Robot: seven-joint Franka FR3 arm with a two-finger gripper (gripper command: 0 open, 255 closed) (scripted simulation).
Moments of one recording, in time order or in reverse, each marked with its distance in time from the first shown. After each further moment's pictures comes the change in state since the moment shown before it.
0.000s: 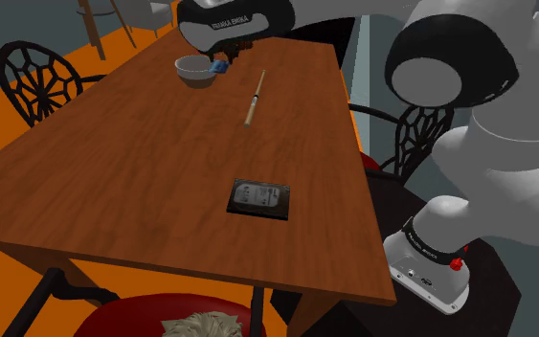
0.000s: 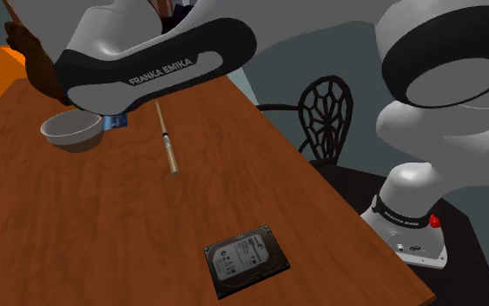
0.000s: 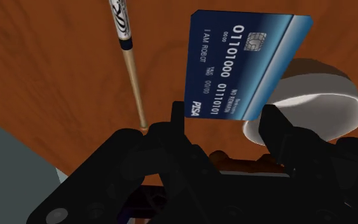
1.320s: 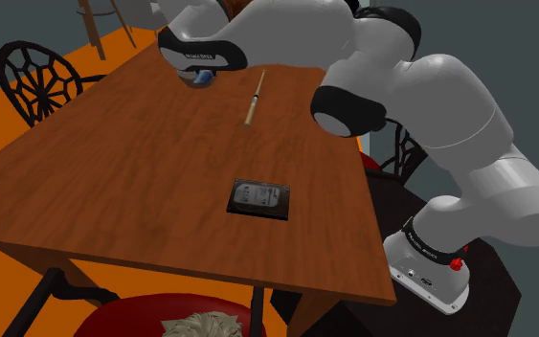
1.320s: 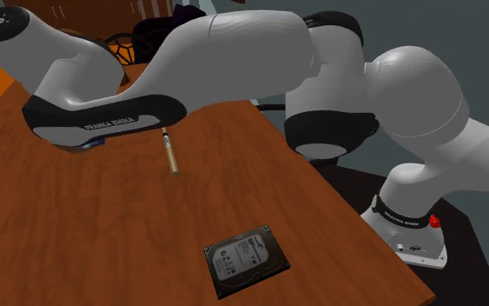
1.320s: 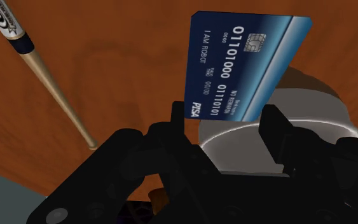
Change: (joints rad) arm -0.351 -0.362 0.175 0.492 0.178 -0.083 -0.046
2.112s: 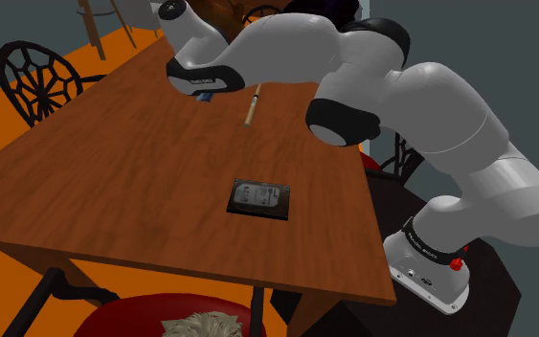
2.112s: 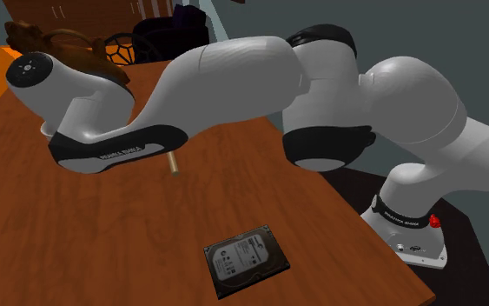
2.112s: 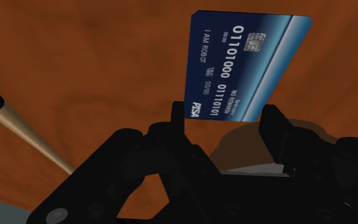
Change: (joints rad) arm 0.016 -0.051 0.016 -0.089 0.012 0.120 0.031
